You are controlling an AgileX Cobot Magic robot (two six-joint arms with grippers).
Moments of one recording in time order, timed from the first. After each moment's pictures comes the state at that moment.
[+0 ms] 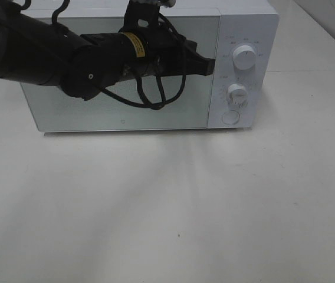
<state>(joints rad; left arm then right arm) -0.72 1.98 -1.24 0.10 -0.36 -0.15 0.02 0.00 -0.49 -0.14 1.00 0.05</state>
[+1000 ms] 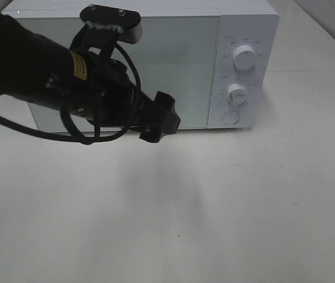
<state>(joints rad) -0.79 1.61 -1.00 -0.01 0.25 -0.15 0.02 0.00 -0.49 -0.14 1.00 0.05</state>
